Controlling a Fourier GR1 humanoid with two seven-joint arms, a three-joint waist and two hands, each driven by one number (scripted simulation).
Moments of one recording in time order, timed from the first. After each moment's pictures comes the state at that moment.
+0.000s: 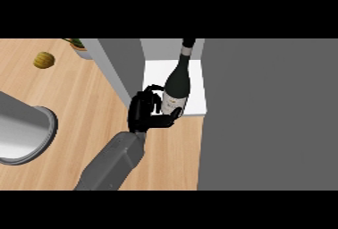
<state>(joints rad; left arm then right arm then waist) -0.60 0.00 -0.41 -0.72 0.74 0.31 -0.64 0.13 -0.04 -0.05 -2.29 -0.19 0.28 0.29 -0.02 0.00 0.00</state>
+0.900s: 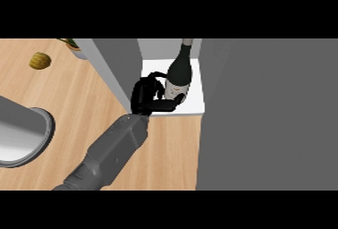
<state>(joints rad) -0.83 0.00 -0.47 -0.43 0.96 0.24 -0.68 0.09 -0.04 -0.04 -2.28 -0.20 0.26 0.33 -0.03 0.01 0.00</state>
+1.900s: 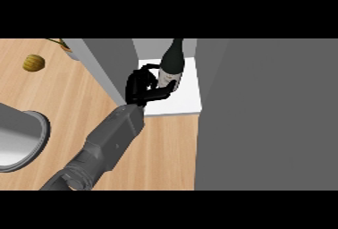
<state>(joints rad) -0.97 0.00 -0.43 -0.19 1.03 0.20 -0.71 0.05 -0.04 -0.03 -2.24 -0.19 0.27 0.30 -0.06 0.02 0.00</state>
